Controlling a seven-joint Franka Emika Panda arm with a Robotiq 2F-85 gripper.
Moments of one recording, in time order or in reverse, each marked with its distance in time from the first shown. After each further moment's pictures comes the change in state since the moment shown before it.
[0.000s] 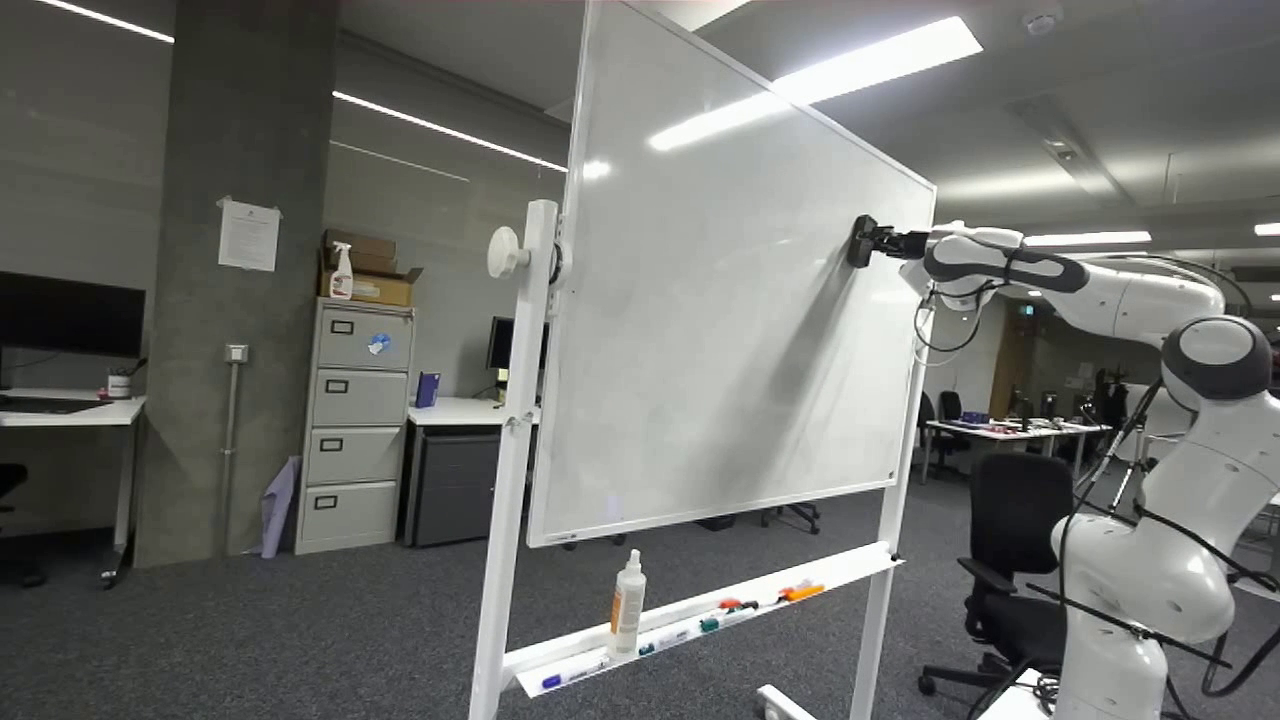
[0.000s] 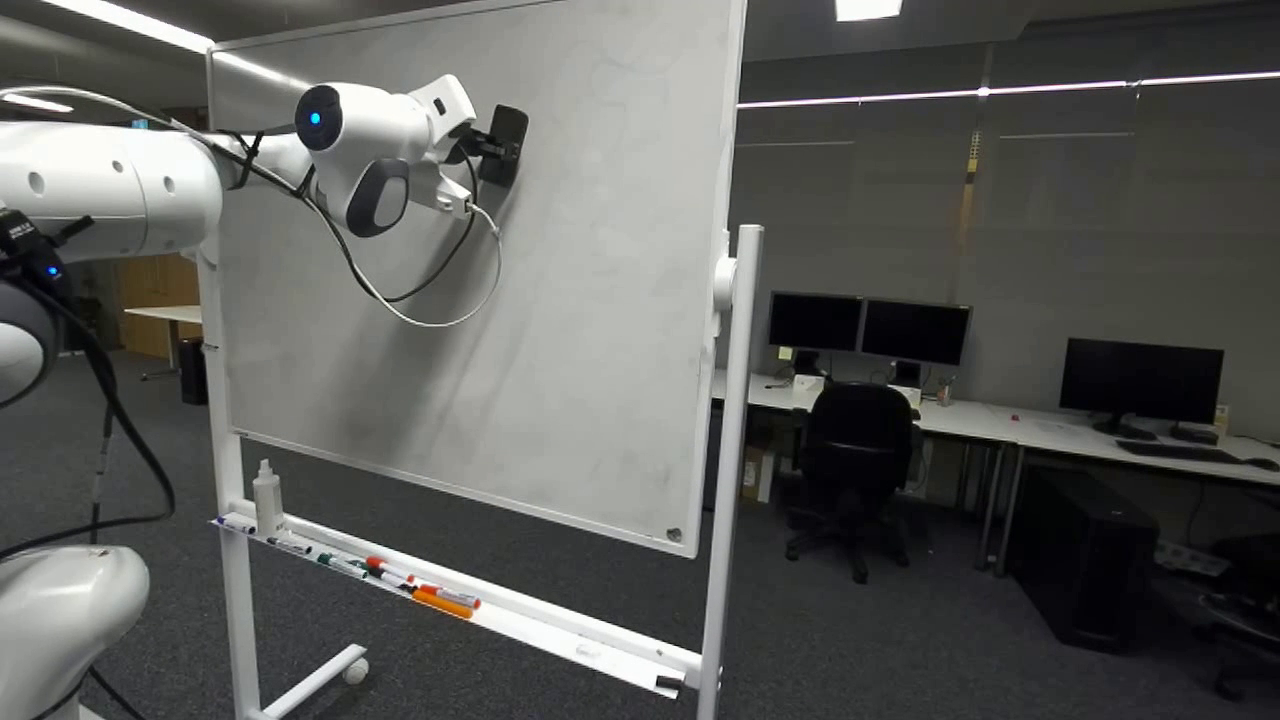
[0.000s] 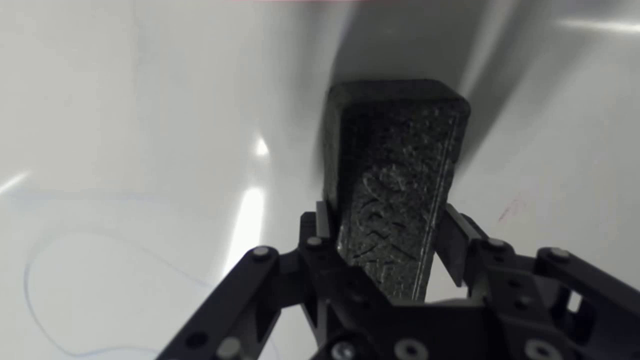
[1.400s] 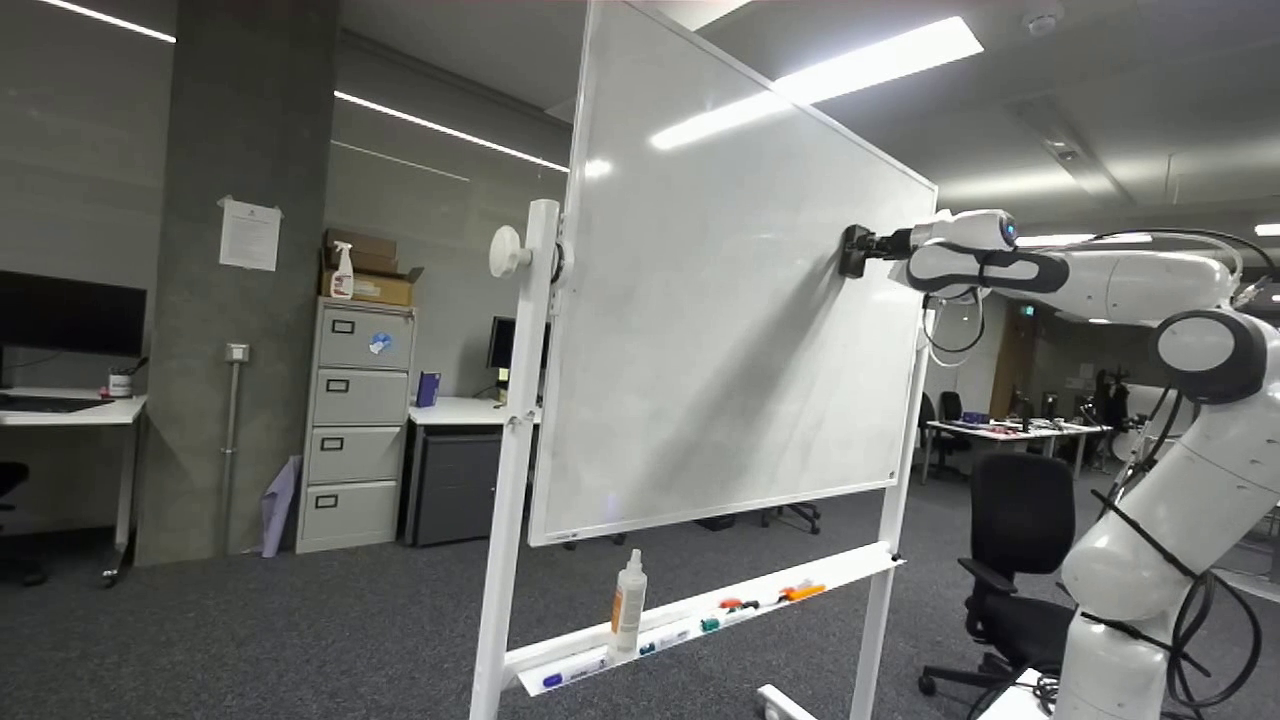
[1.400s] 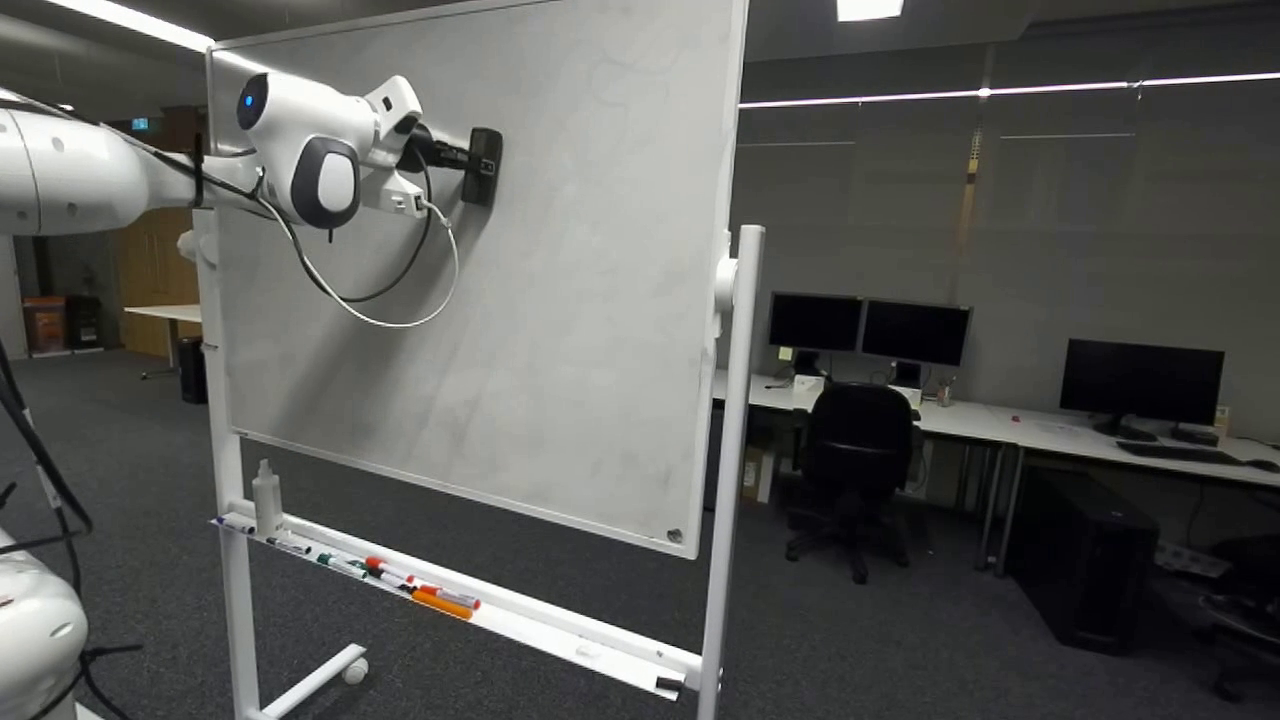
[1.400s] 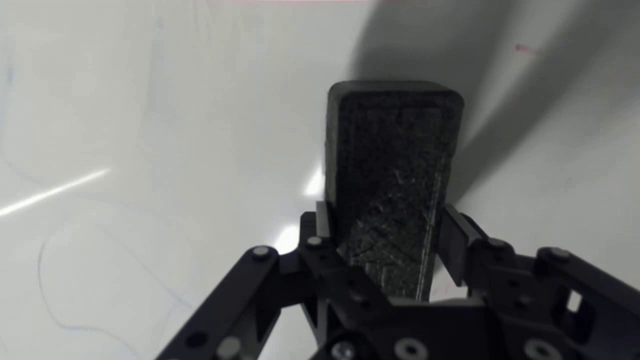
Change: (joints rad) arm -0.817 0.101 0.641 -0.063 -0.037 -0.134 0.209
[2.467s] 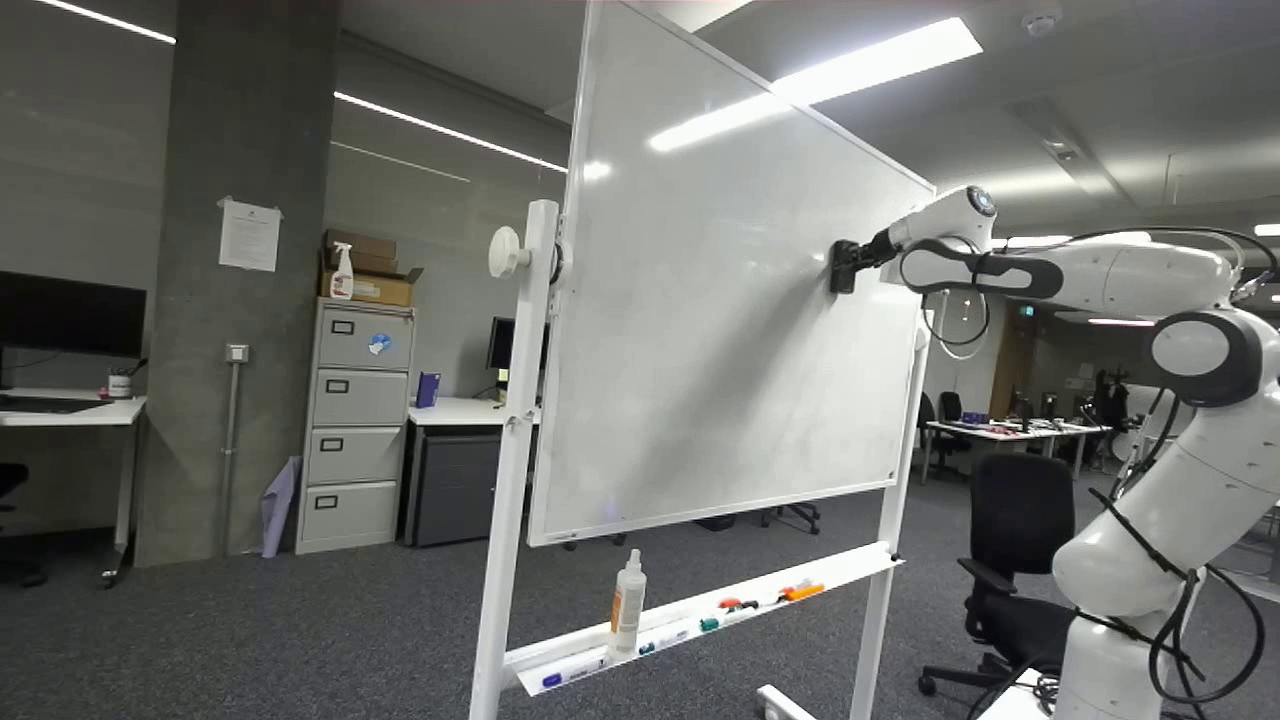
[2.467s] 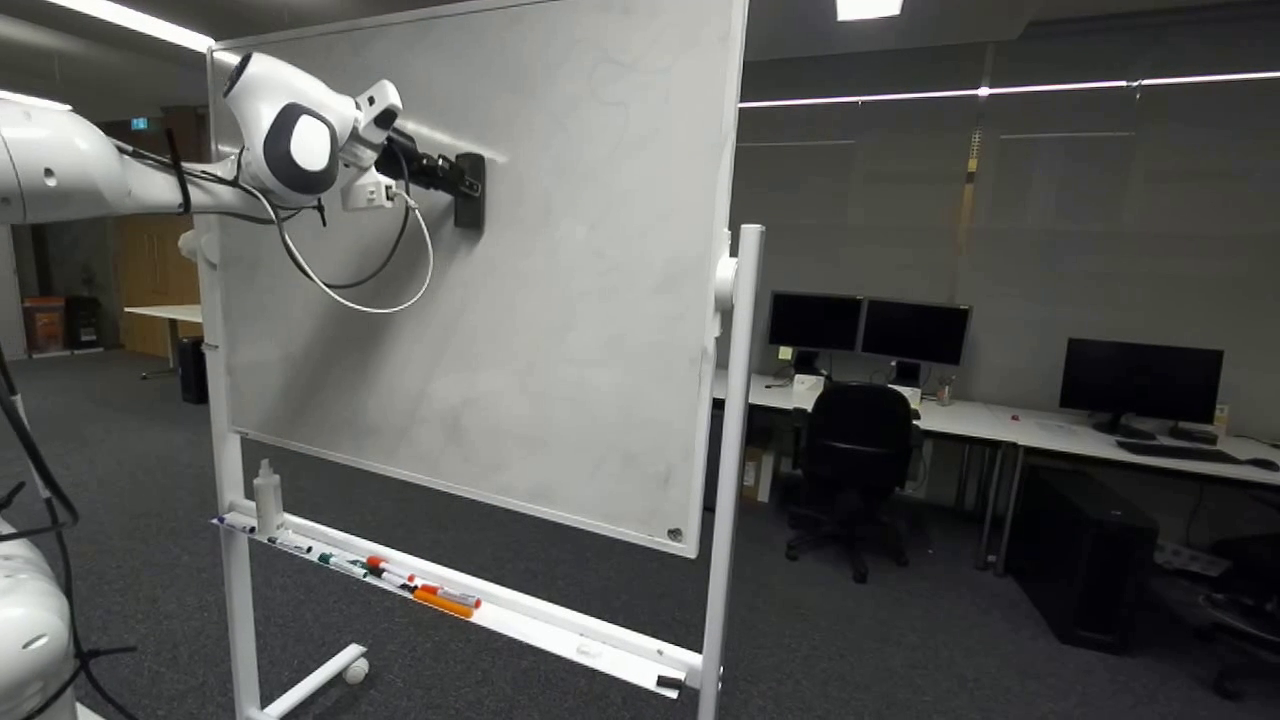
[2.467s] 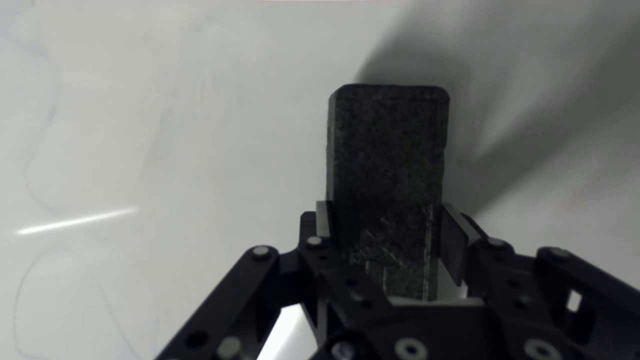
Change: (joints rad) arm -0.136 -0.004 0.160 0.053 -0.307 -0.319 0.205
